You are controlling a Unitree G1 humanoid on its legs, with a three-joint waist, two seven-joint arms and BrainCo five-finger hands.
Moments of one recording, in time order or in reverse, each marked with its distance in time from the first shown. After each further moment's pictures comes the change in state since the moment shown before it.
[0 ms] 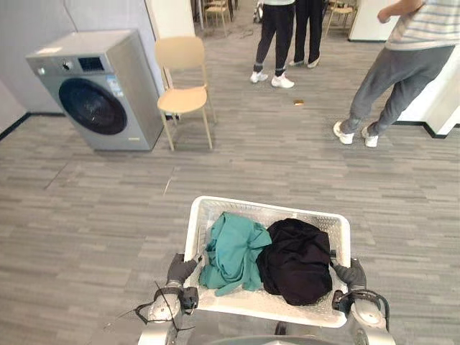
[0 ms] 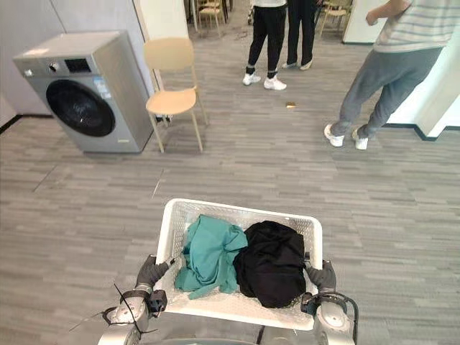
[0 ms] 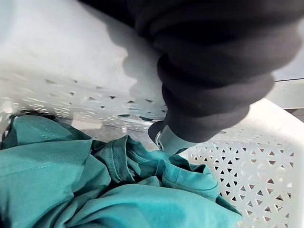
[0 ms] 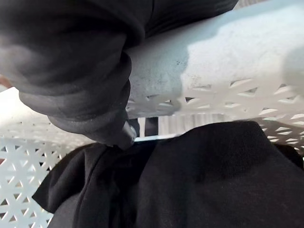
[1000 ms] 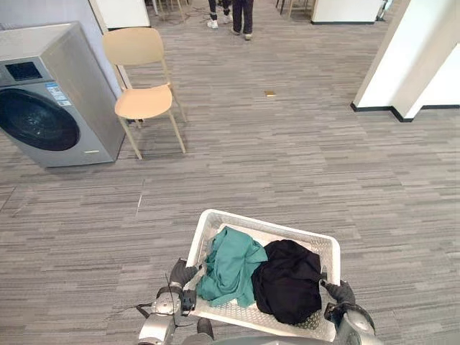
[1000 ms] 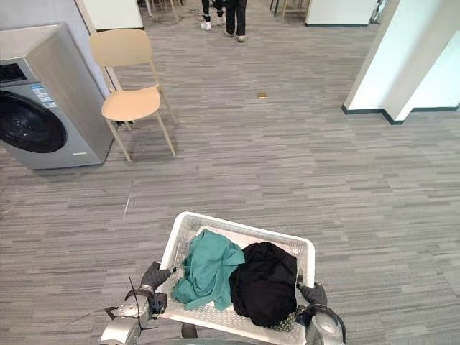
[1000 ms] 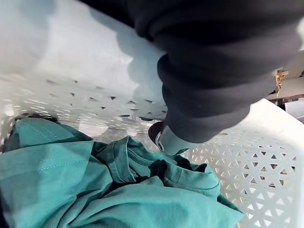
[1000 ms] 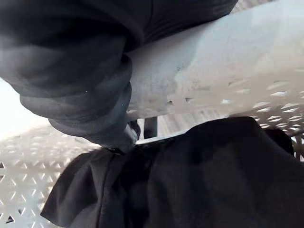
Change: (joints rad) left arm -0.182 0.094 -0.085 0.365 -0.025 -0.081 0.025; right arm -0.182 -0.032 0.026 0.511 0.270 -0.075 0.043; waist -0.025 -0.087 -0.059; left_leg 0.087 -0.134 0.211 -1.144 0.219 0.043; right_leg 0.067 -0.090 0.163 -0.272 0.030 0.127
